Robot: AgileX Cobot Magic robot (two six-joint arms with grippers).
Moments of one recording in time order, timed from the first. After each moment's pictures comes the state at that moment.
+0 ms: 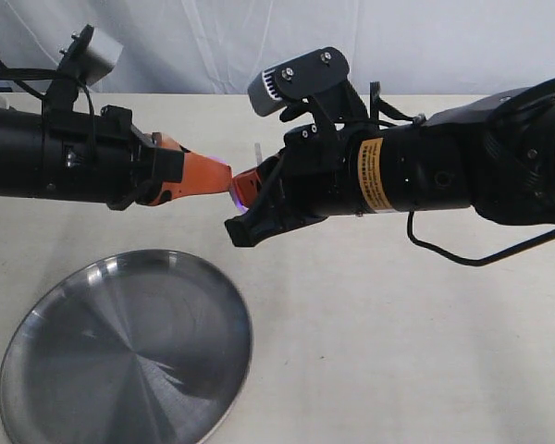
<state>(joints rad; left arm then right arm) -0.23 1.38 -0.75 -1.50 0.74 1.21 0.70 1.53 -0.85 -1.51 -0.35 1.48</state>
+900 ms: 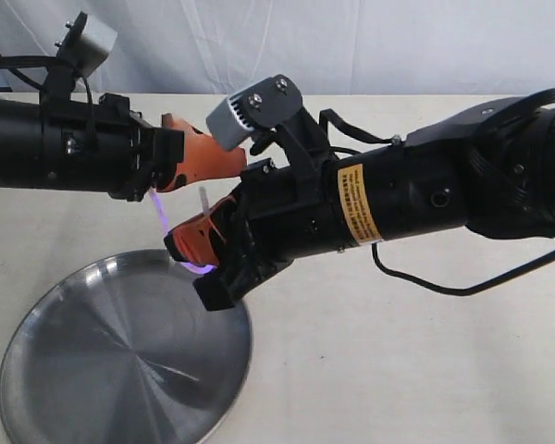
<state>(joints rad) -0.23 1.38 -0.76 -1.54 0.74 1.18 0.74 1.53 -0.85 -1.53 -0.62 1.49</state>
